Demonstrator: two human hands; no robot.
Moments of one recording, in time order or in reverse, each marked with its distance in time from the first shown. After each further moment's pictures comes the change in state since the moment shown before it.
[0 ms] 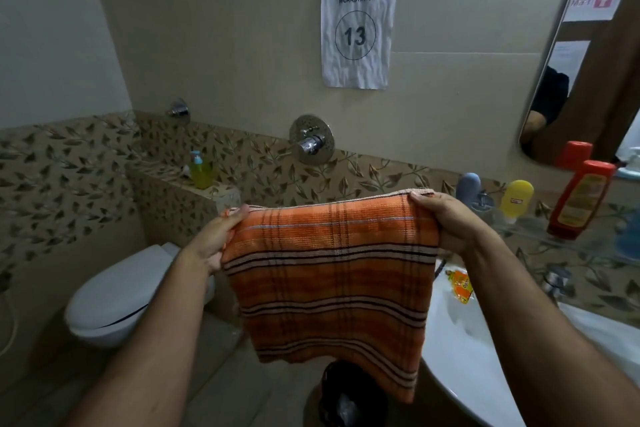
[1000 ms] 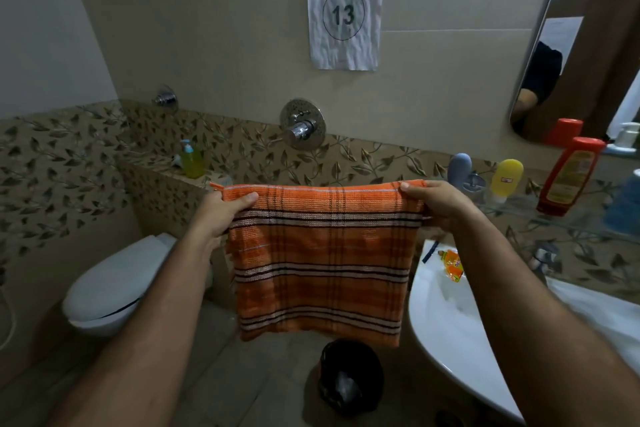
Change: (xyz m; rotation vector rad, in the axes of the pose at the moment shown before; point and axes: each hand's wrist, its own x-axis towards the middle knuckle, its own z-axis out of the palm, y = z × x) left_hand 0.001 0.008 0.033 0.364 0.259 0.150; right_hand -0.001 0.003 -0.005 -0.391 0.314 0.156
